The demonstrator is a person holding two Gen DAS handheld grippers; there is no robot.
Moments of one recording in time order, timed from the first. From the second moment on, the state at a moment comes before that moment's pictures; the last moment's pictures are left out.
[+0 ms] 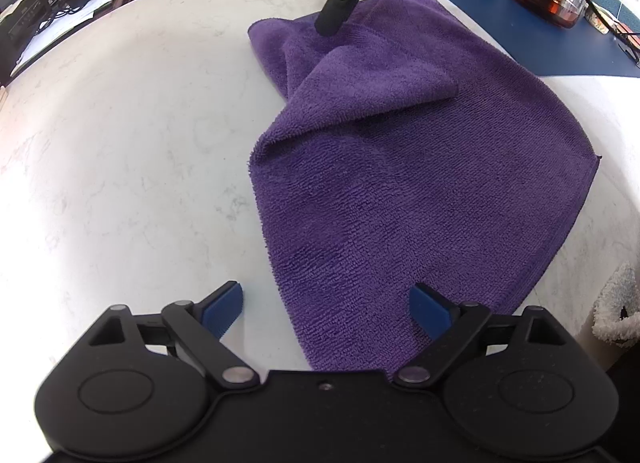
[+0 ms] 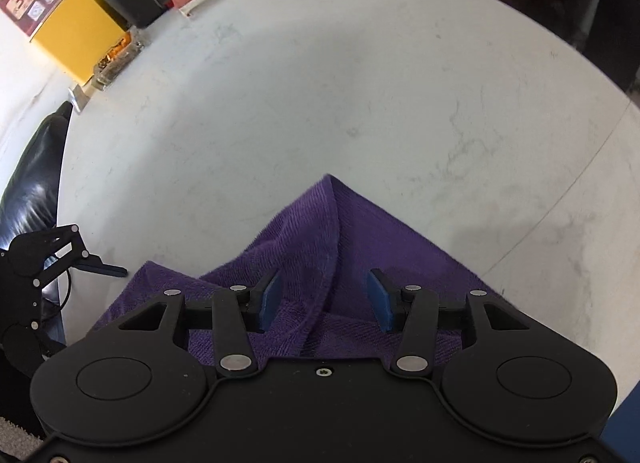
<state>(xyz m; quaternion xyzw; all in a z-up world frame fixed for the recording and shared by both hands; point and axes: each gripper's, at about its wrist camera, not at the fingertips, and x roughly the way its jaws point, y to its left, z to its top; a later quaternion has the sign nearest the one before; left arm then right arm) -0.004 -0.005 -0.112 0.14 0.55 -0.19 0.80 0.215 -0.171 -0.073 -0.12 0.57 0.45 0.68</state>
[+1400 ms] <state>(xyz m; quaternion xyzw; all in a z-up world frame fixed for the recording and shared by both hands) -0.007 -0.012 -0.103 0.13 0.51 -0.21 0.82 0.220 -0.149 -0.053 -0.05 0.56 0.50 0.66</state>
